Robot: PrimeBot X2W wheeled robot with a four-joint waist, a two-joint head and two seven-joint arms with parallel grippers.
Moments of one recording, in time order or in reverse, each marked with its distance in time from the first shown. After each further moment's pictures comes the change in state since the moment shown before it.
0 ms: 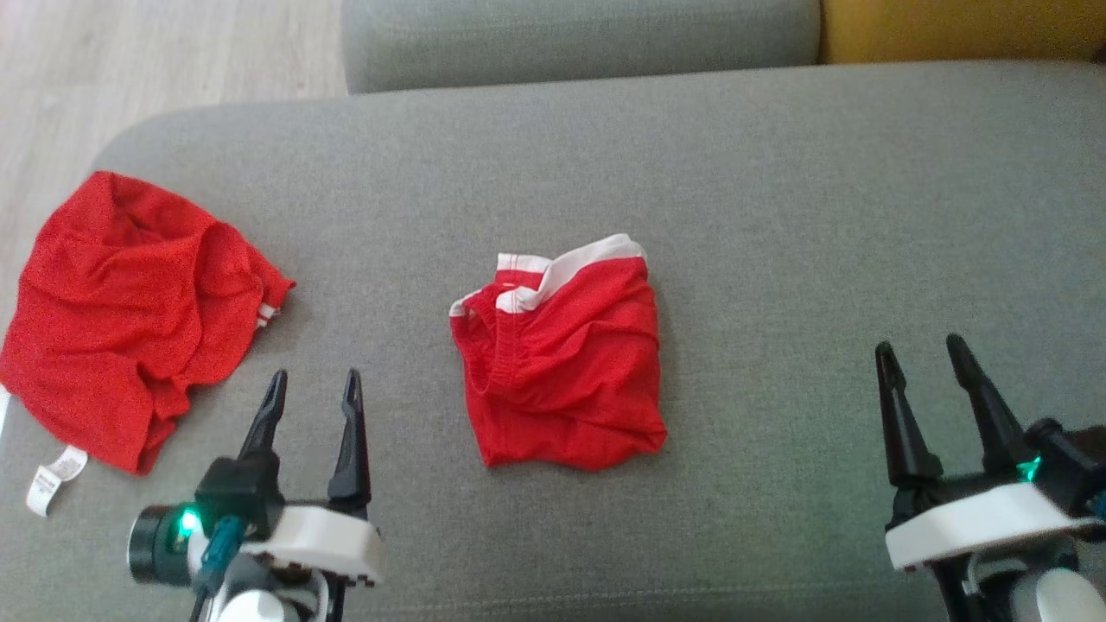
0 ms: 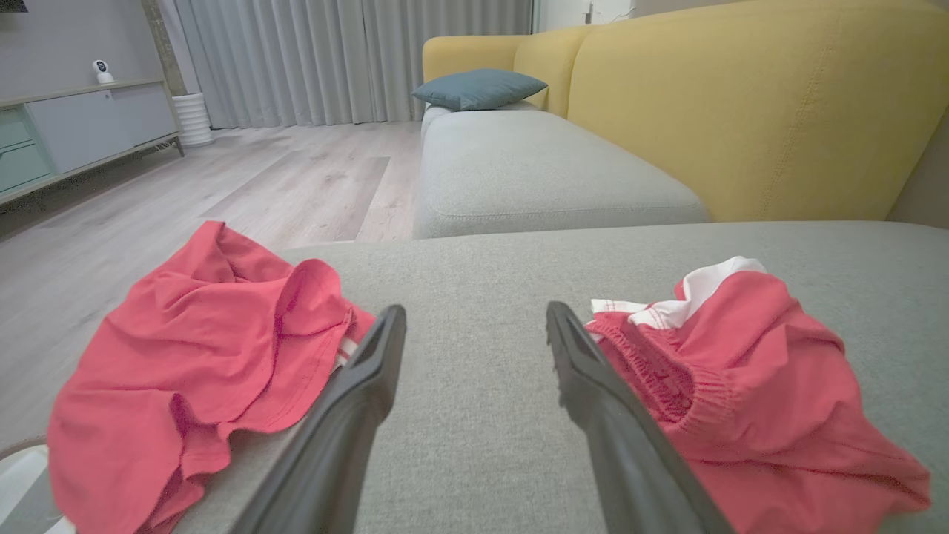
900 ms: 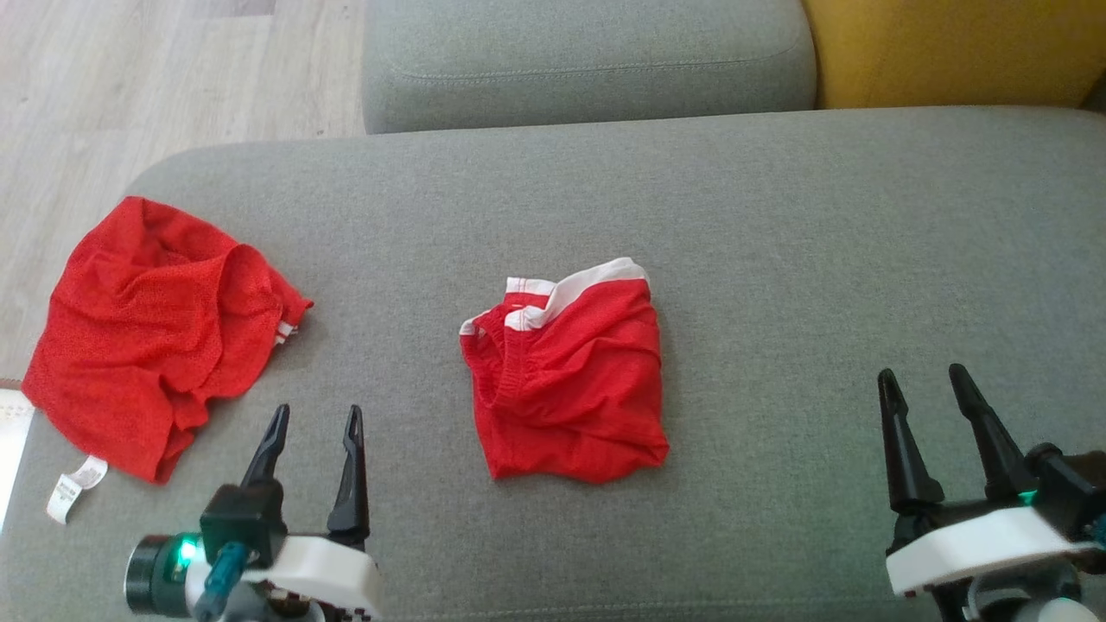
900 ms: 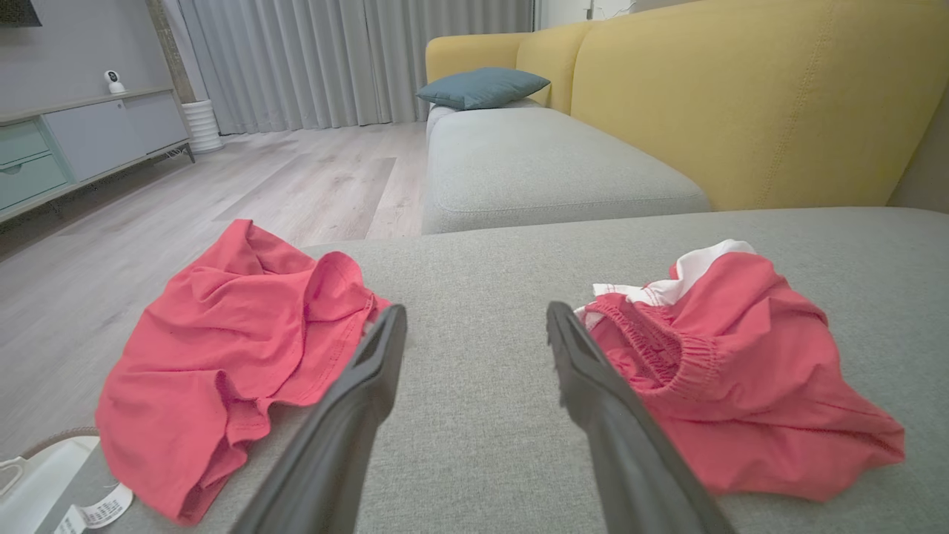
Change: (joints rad) left arm 0.071 0.036 -0.020 -0.038 0.000 0.022 0.038; right arm 0.070 0.045 -0.033 -0.047 -0.034 0.000 0.040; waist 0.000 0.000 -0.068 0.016
